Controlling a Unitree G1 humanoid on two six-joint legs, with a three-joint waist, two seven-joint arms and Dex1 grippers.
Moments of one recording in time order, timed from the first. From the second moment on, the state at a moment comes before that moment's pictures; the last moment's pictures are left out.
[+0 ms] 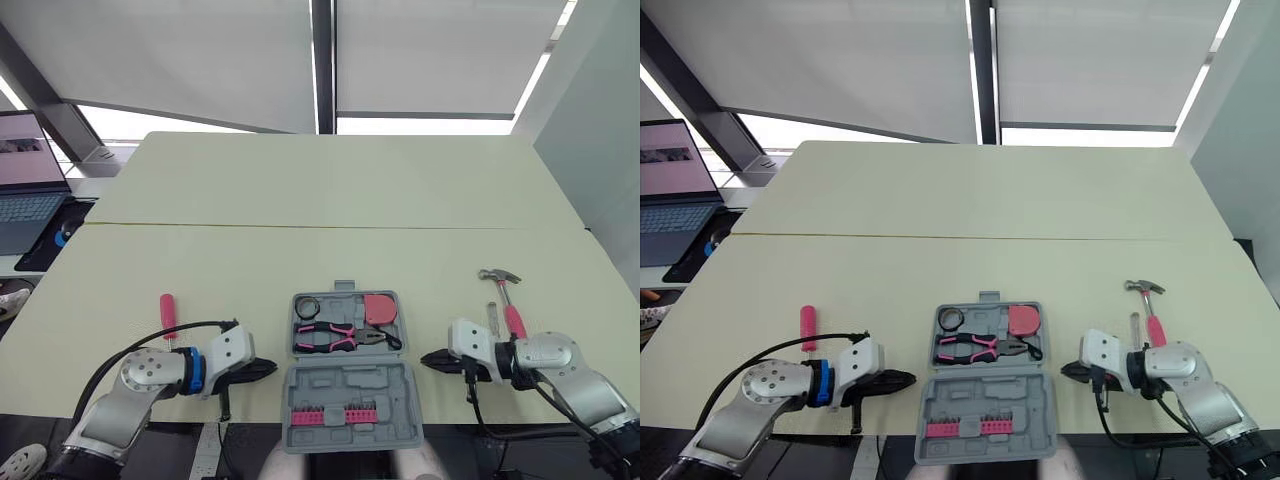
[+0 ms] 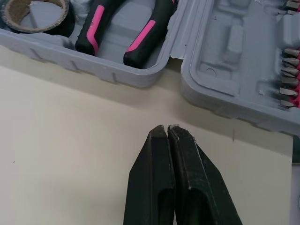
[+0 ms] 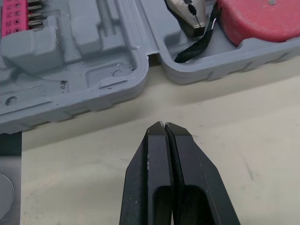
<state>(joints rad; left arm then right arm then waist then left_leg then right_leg) 0.03 0.75 -0.13 -0.02 -0.15 0.09 -1.10 -0.08 -0.72 0.22 -0.02 0.08 0.12 1.09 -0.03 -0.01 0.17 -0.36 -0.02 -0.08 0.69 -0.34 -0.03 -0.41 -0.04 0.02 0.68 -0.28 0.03</state>
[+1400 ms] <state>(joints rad) -0.28 0.61 -0.20 0.29 -0.02 -0.03 -1.06 -0.27 -0.55 0.27 0.08 0.02 0.28 0.98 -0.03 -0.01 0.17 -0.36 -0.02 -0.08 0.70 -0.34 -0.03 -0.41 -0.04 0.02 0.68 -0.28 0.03</state>
